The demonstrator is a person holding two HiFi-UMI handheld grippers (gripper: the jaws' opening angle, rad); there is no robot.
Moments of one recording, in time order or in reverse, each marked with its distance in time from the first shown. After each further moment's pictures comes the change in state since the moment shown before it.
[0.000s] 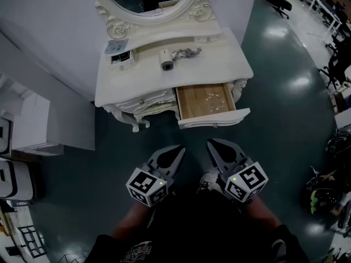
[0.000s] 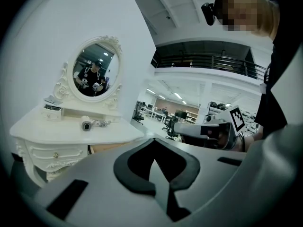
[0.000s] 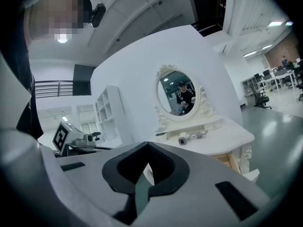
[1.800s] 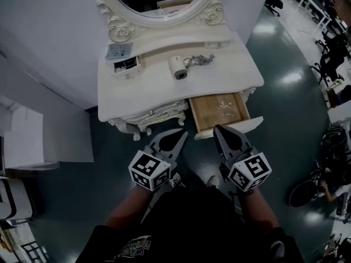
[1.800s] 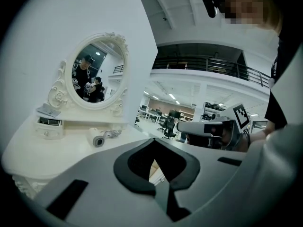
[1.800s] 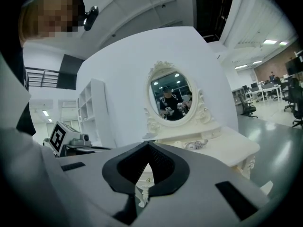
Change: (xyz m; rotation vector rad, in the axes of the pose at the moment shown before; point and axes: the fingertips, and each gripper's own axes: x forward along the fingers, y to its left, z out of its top) left arm 0.014 0.162 0.051 0.046 -0.003 -0.102; right arm 0.149 -0.015 0.028 -0.027 -0.038 -0.189
